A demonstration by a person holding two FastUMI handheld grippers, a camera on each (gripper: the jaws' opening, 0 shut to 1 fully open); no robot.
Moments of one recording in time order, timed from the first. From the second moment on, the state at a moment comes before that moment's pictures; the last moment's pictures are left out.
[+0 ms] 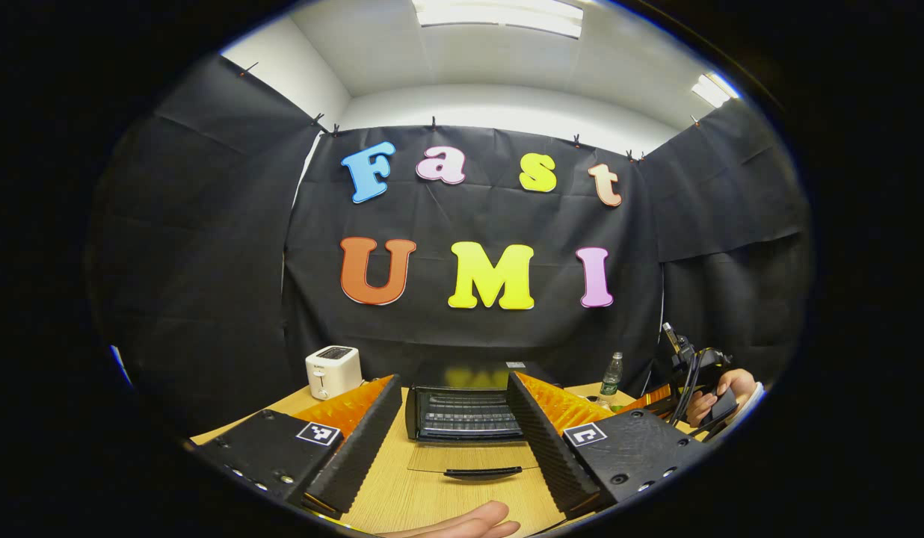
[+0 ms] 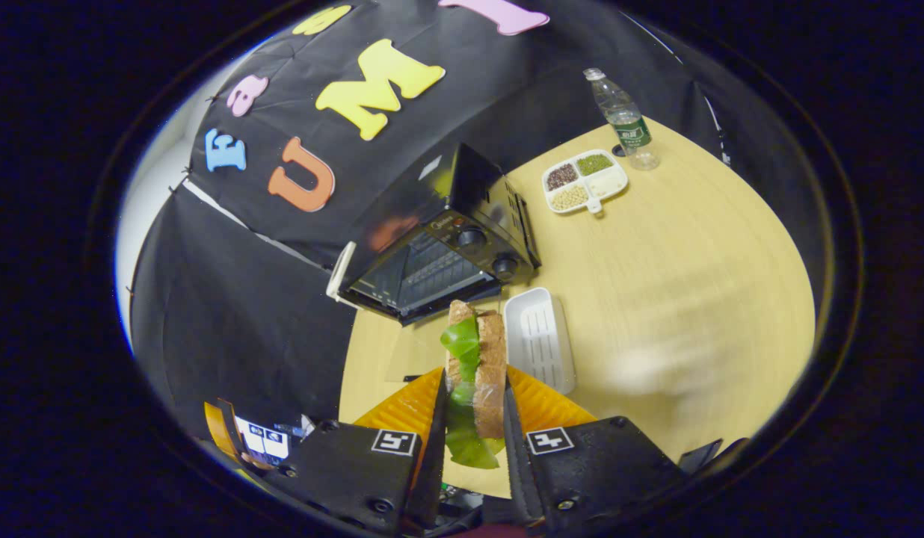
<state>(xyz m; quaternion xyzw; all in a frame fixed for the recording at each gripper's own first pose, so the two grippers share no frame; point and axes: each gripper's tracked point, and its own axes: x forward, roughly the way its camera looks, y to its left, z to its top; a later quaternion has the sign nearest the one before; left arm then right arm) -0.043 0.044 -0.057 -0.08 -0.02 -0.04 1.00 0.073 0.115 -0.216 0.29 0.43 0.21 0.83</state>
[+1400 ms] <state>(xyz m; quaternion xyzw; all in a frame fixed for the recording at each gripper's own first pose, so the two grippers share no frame) -0.032 0.102 -0.114 -0.12 0.04 -0.06 0.99 0.292 0.326 -0.303 0.49 0.15 0.09 0.85</state>
